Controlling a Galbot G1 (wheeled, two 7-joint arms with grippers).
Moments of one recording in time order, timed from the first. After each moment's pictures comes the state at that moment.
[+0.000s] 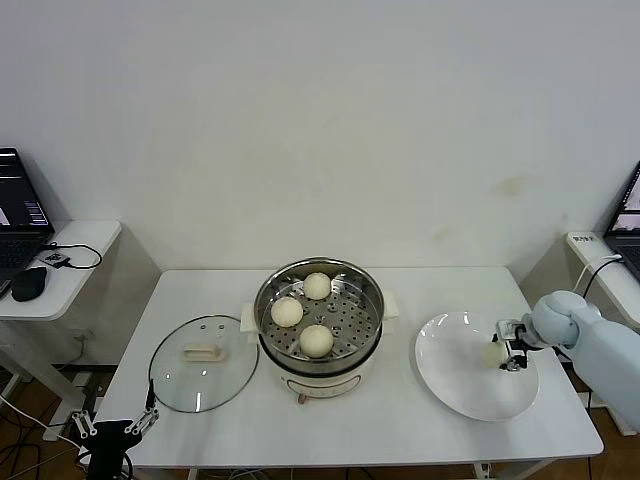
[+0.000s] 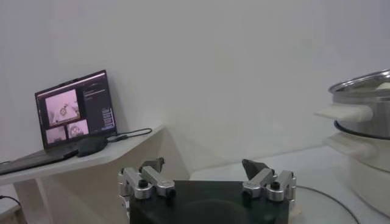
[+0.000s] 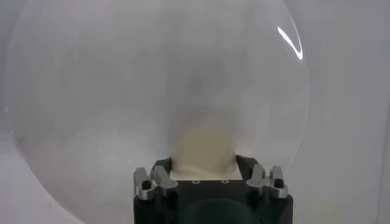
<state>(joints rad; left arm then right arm) 1.81 -1.29 -0.74 -2.01 -0.10 -0.21 -0.18 -0.36 0.60 -0.42 1.24 -0.38 -0.17 -0.99</state>
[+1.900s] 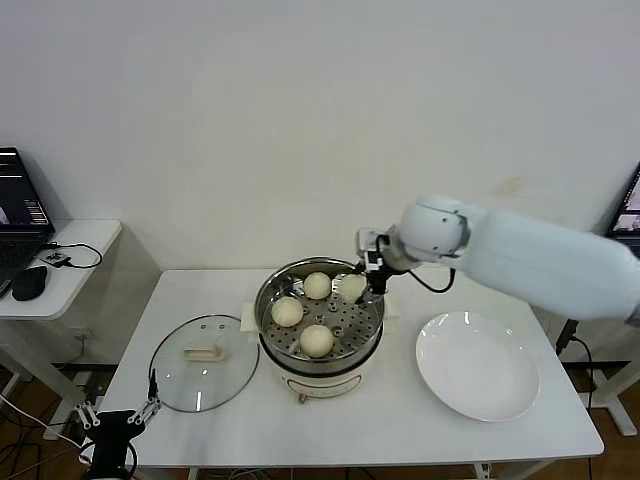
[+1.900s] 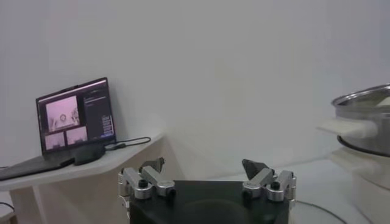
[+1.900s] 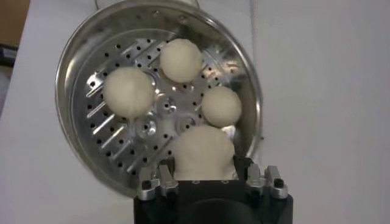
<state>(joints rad) 1.77 -1.30 -0.74 -2.00 -0.09 -0.22 -0.19 0.45 0.91 -1.16 1.56 0.45 -0.68 -0.74</state>
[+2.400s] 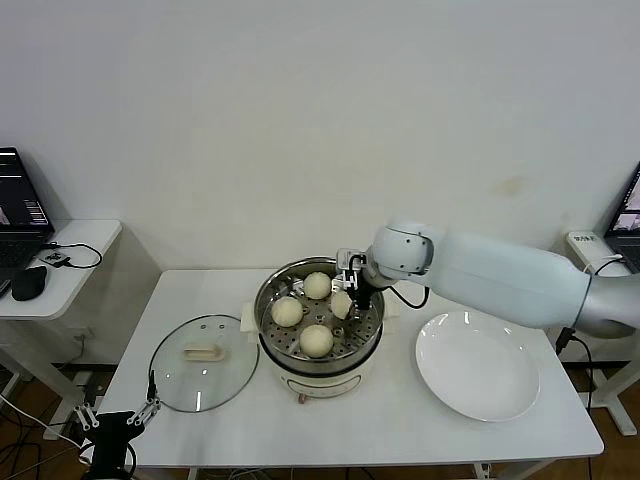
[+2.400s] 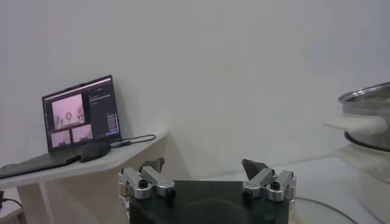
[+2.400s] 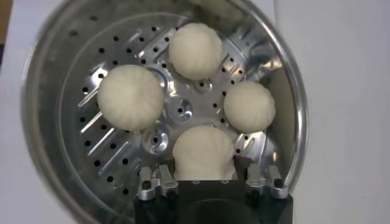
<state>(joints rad) 1.76 -1.31 -0.74 -1.99 -0.09 -0.22 -0.19 0.37 1.00 -1.15 1.47 0.43 -0.71 -0.72</state>
